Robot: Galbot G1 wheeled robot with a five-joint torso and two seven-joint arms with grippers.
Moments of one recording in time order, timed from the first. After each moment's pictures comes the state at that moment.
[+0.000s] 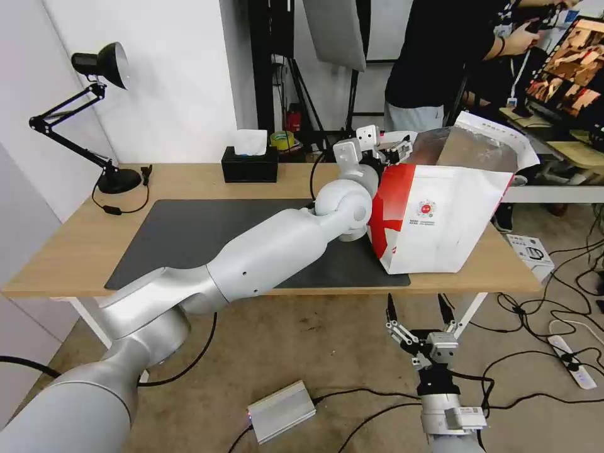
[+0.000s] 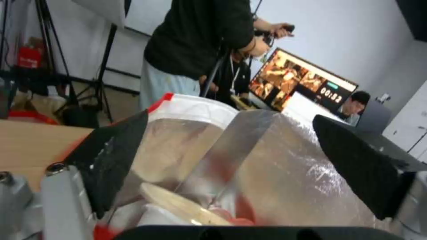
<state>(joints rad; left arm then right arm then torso) -0.02 -1.44 0.57 -1.35 -1.33 -0.03 -0.54 -1.59 1.03 0.19 2.02 0.13 0.43 0.55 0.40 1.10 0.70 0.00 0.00</state>
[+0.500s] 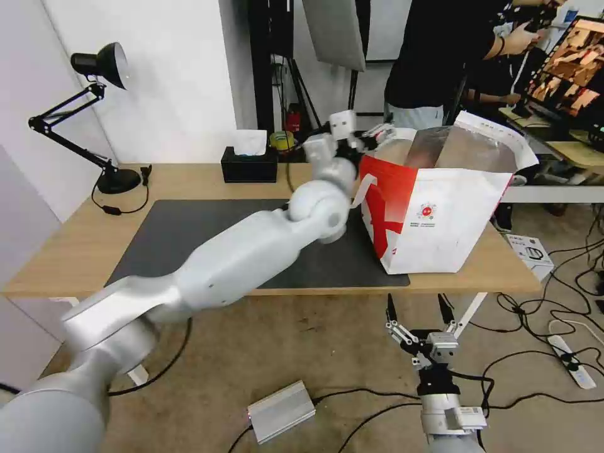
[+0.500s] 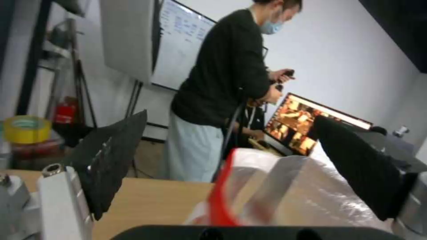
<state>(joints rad) 0.09 -1.21 0.53 -1.58 -1.18 -0.15 -0.56 -1.59 1.03 0.19 2.02 0.13 0.43 0.55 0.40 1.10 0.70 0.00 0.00</state>
